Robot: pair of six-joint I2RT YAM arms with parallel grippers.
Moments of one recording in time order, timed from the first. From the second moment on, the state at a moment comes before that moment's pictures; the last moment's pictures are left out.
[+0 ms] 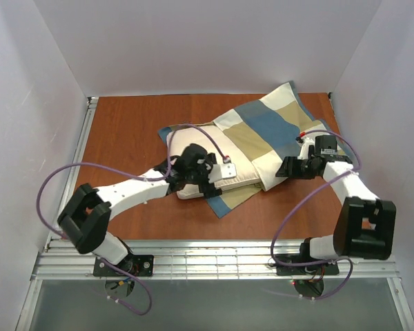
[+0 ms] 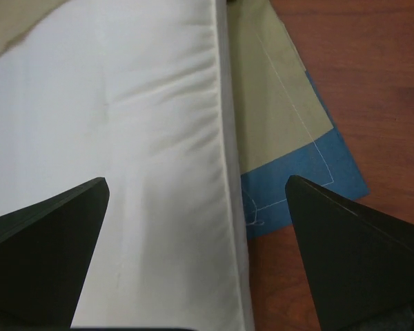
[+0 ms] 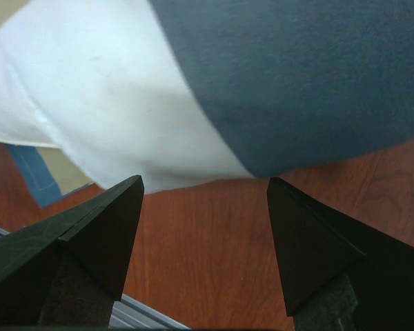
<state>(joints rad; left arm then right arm) -0.77 1.48 0.99 -0.18 0.29 0.63 -0.06 1.33 0.85 -0.56 -0.50 -0.01</state>
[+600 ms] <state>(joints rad) -0.95 1.81 1.02 0.05 -0.24 0.67 -0.07 1.59 1.04 -0.39 -0.55 -0.02</state>
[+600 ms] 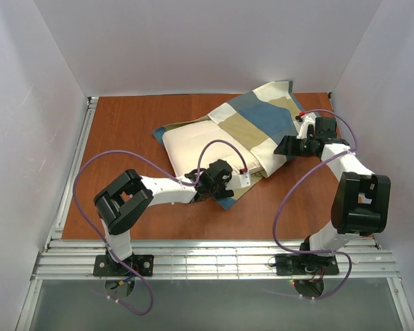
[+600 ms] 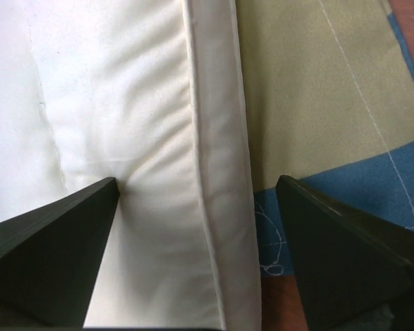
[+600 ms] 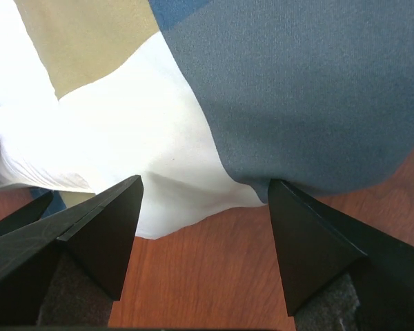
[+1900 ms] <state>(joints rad) -0.85 2.13 1.73 -0.57 0.00 0.32 -0.08 1.45 0.47 0.16 -0.75 0.41</state>
